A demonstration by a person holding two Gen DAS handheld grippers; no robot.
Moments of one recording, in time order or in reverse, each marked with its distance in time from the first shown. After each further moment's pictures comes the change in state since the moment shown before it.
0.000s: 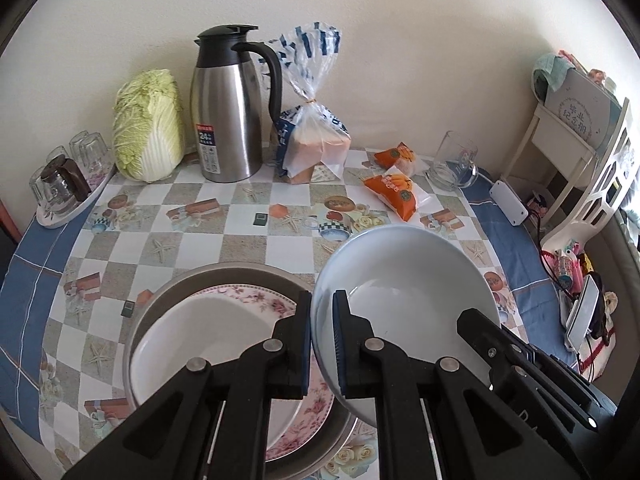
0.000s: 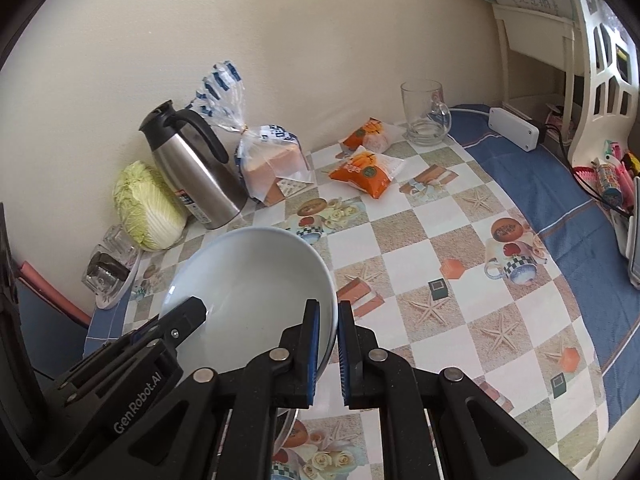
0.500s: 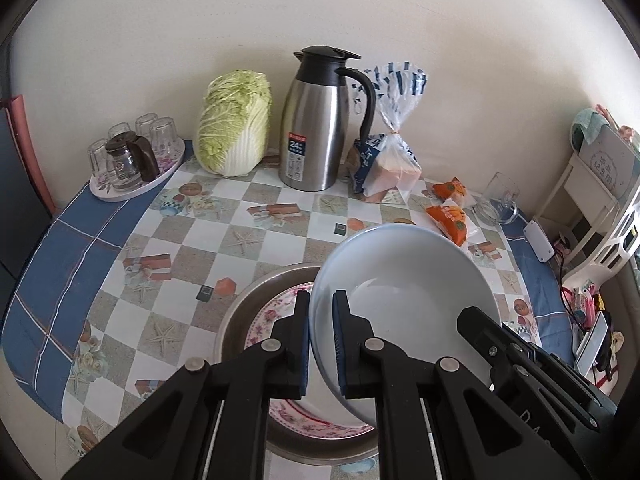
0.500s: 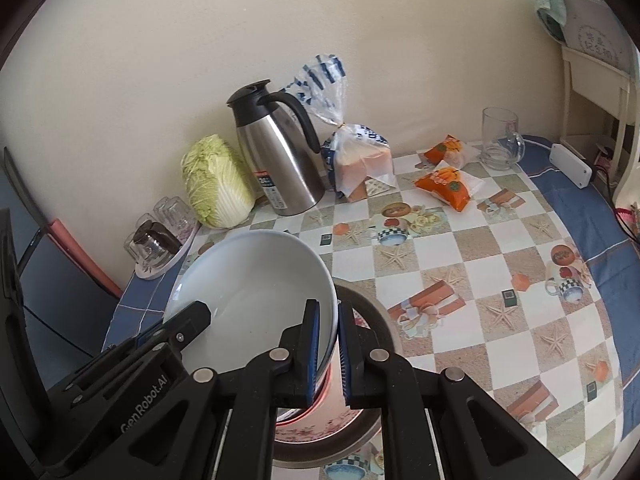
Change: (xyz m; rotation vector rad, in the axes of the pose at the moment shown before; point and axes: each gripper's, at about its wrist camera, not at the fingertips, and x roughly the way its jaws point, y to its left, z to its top) left arm -0.049 0.085 -0.016 -0.141 -0.062 0.090; right arm -0.011 0.089 -0.022 -0.148 -0.001 0.115
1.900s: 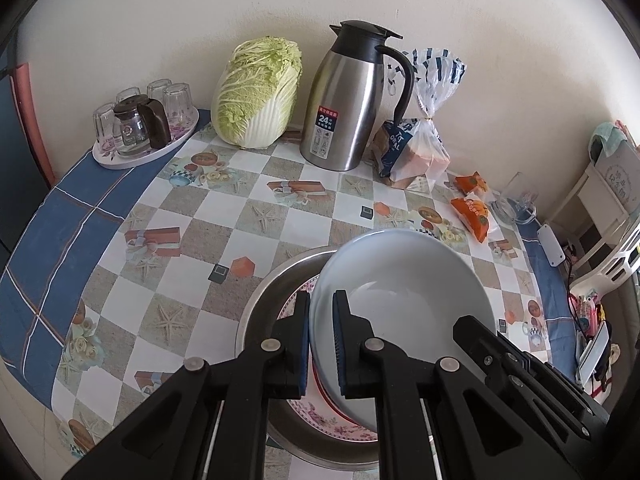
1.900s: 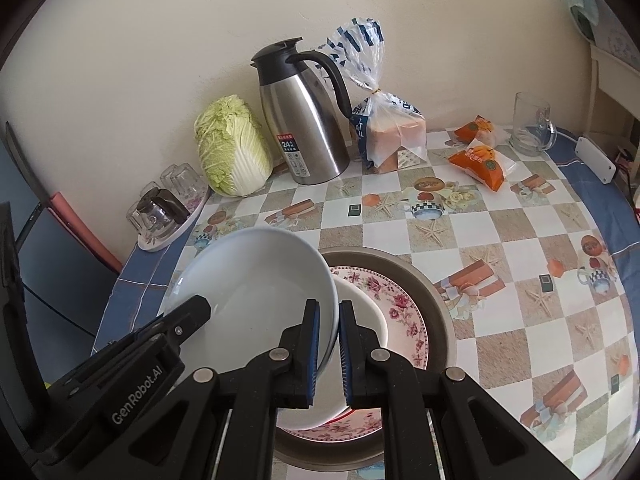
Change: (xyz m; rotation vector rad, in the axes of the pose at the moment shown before) left arm 0.033 0.035 -0.008 -0.061 0.067 -0.013; right arm 0.039 0.027 -0.017 -0.026 0.076 -0.010
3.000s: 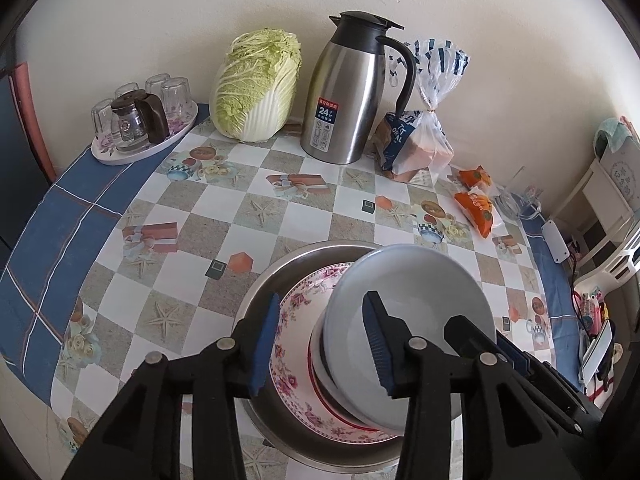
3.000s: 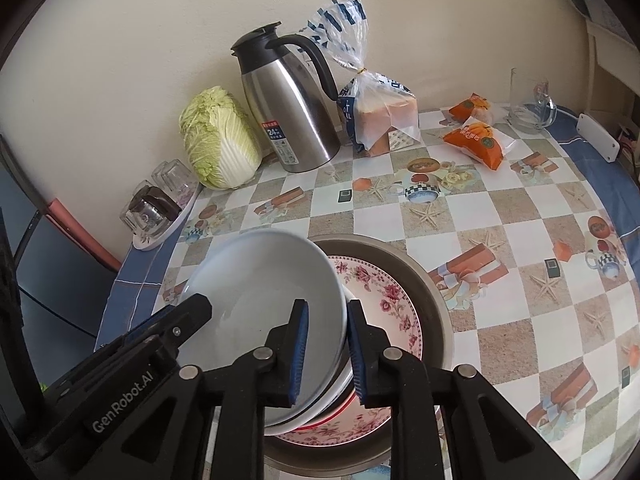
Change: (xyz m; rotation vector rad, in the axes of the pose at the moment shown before) left arm 0.005 -0.003 0.000 -0.002 0.012 0.015; right arm 0.014 -0.012 -0.001 0.024 0.027 0.003
